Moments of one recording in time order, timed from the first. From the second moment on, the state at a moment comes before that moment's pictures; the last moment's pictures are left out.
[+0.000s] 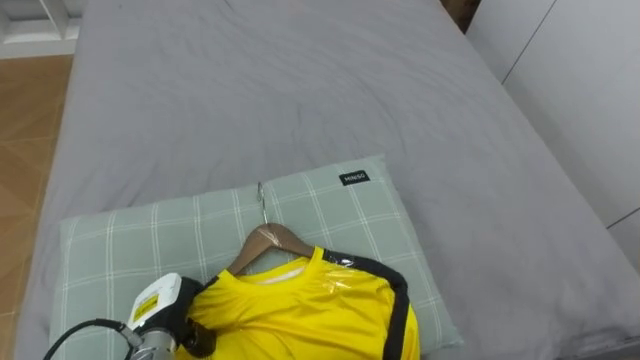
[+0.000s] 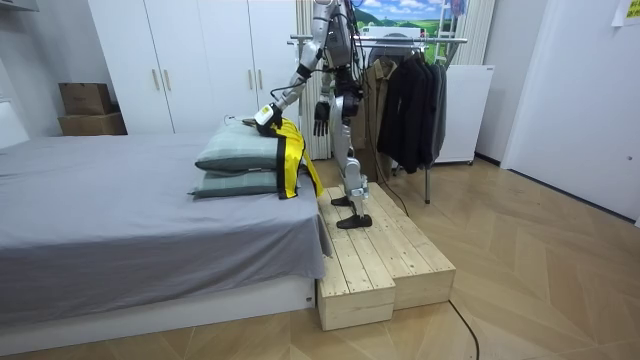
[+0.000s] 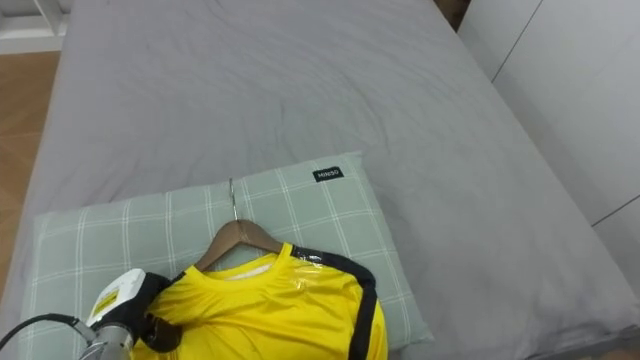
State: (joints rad) left arm -0.44 0.26 -0.20 1.16 0.54 -0.04 0.31; right arm -0.24 -0.22 0.44 1.38 0.34 -0.02 0.22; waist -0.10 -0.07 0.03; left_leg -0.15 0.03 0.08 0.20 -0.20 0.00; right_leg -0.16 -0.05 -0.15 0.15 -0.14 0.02
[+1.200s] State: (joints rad) left arm -0.38 0.25 -0.20 1.13 0.60 -0.06 0.40; right arm -0.22 -0.23 0.37 1.40 0.31 -0.02 0.18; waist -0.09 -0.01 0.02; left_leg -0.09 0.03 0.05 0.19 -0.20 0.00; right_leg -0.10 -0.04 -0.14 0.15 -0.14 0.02
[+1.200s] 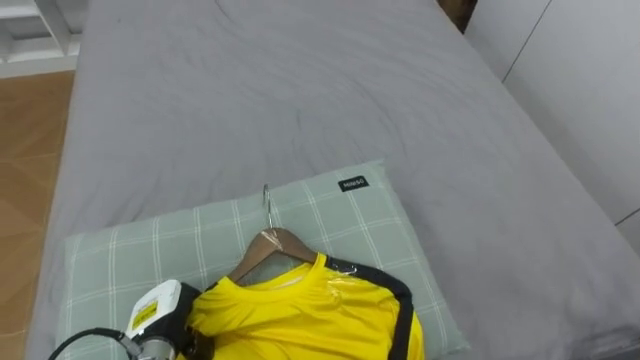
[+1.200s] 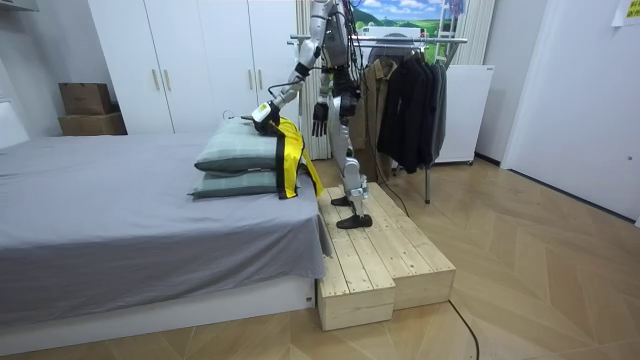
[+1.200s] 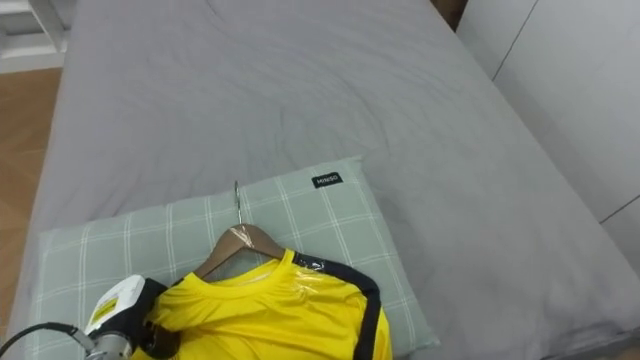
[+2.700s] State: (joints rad) left arm -0.19 0.31 -0.16 0.65 0.71 -0.07 0.59; right arm -0.06 -0.27 0.13 1.36 0.21 -0.02 0.09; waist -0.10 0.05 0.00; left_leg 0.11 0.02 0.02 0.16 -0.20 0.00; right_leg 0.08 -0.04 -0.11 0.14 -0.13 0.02
